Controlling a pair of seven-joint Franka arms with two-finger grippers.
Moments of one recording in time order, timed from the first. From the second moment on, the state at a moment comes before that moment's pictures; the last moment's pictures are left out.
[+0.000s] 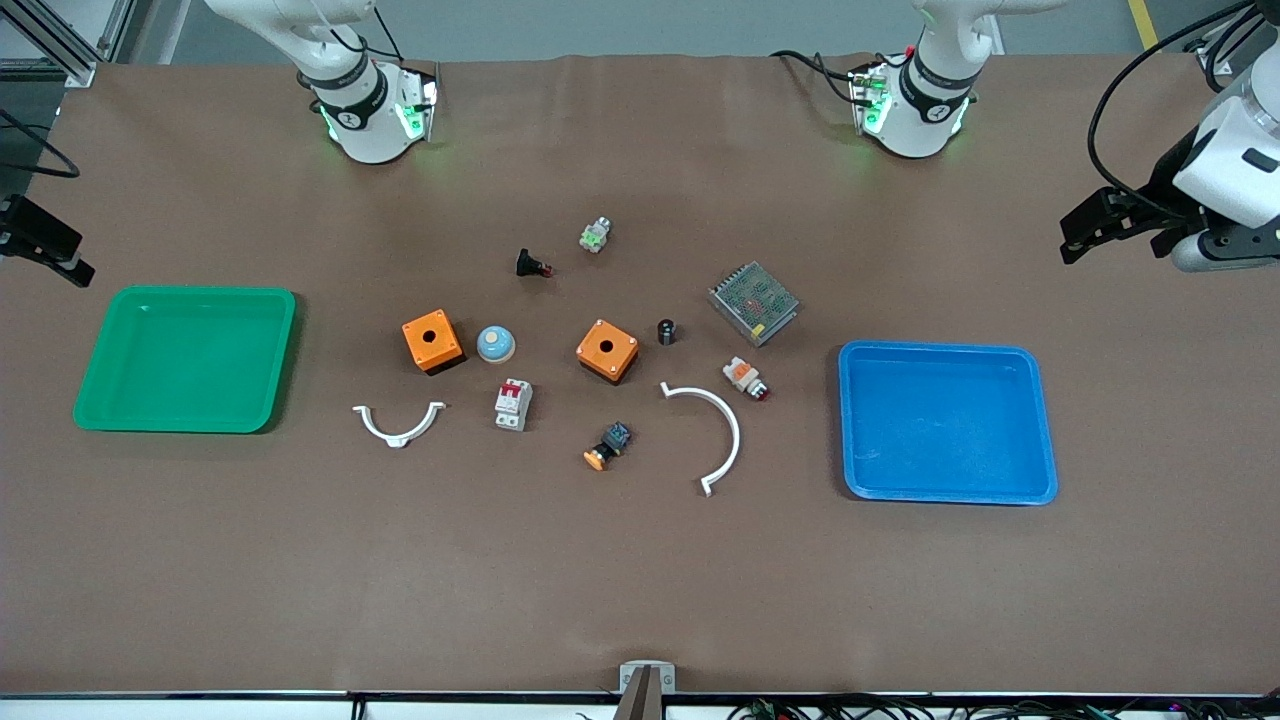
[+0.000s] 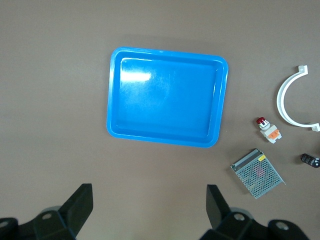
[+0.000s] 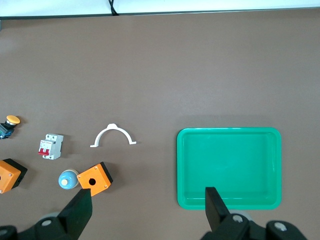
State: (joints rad) left arm 0.01 -0.07 -0.10 -1.67 0.02 1.60 -0.15; right arm -0.04 -0.01 -0.05 -1.50 0.02 1.62 -0.05
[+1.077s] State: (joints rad) left arm 0.00 0.02 -0.11 -1.61 0.02 1.60 -0.16; right arm 0.03 0.06 -0.02 -1.50 0.02 1.62 -0.06
